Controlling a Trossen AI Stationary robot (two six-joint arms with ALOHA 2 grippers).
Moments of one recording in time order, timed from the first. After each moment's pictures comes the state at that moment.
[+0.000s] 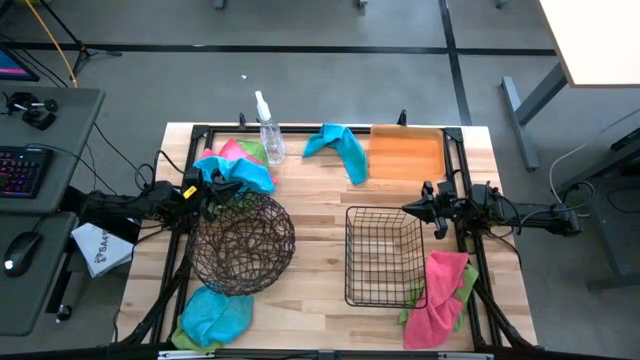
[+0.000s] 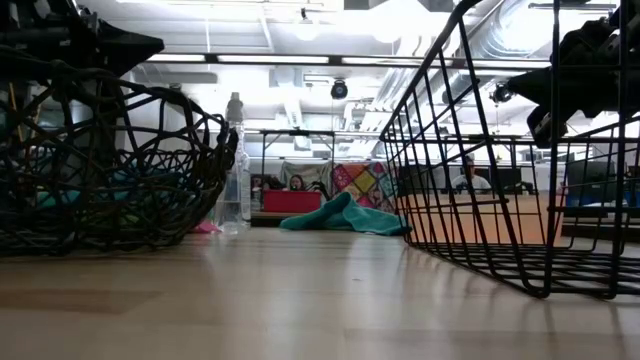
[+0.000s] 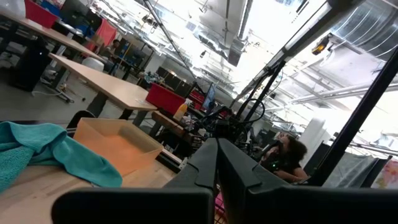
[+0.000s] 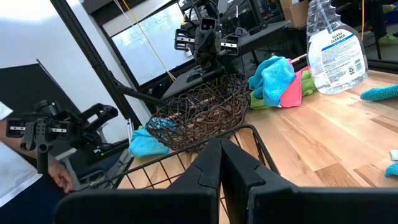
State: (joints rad) left arm -0.07 0.01 0.01 0.28 -0.35 -0.48; right arm -0.05 0.01 0.01 0.03 -0.08 0.44
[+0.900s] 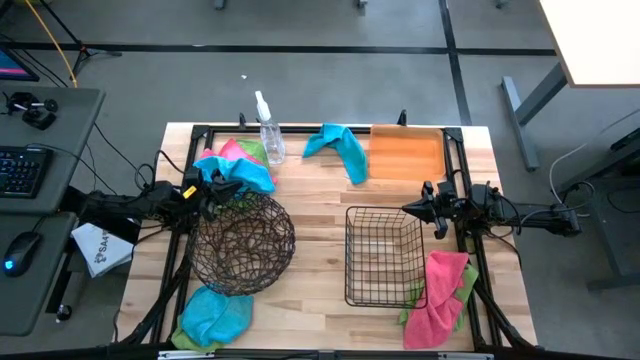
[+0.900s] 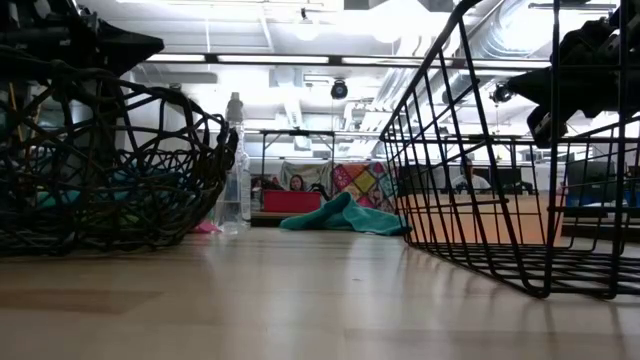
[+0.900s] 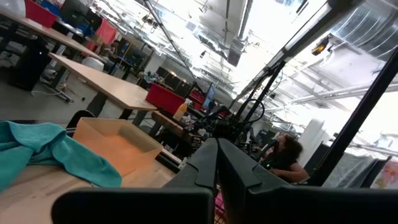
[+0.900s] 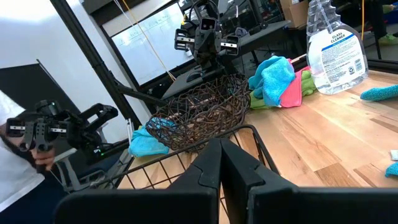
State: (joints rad) left arm -0.07 0.01 0.01 0.29 -0.35 -0.50; right arm -0.05 0.01 0.01 0.03 -0.08 0.44
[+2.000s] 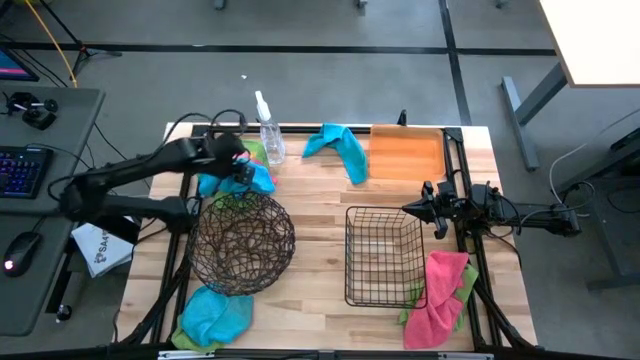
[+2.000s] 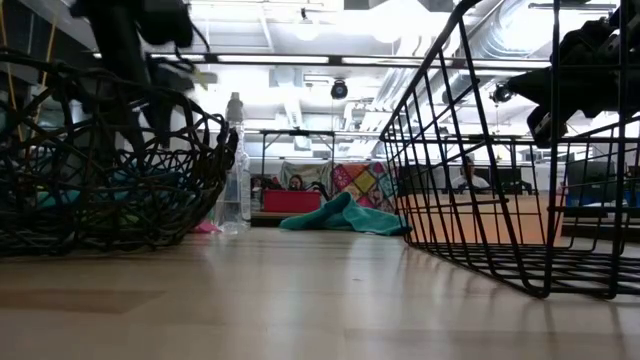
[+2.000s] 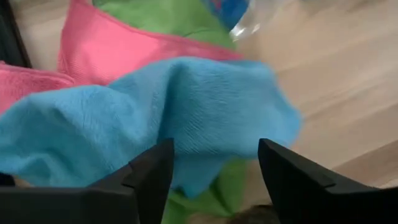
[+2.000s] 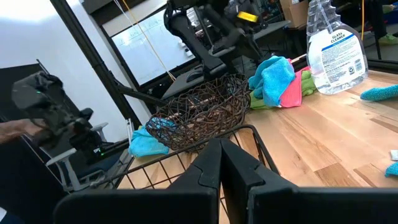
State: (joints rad) left arm 0.52 1.07 0.84 -0.97 -0.22 -0.64; right arm -0.05 0.01 0.01 0.03 -0.08 0.44
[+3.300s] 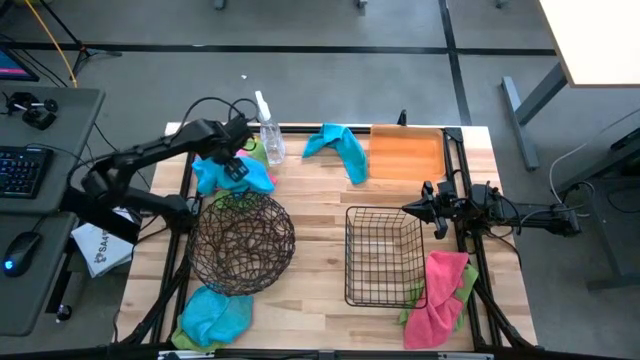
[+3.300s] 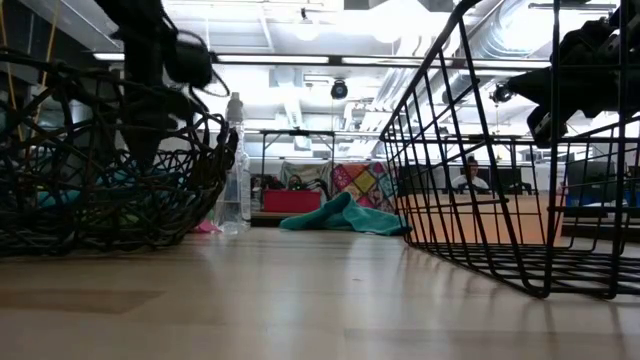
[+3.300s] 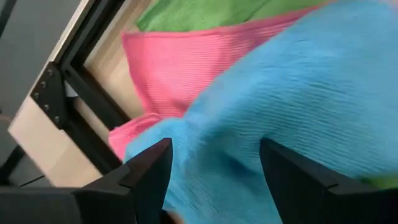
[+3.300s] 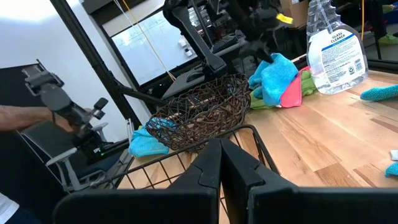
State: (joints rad) left arm 0.72 1.32 0.95 -1.06 -0.34 -0.02; right arm -0.05 0.01 0.01 0.03 -0.08 0.44
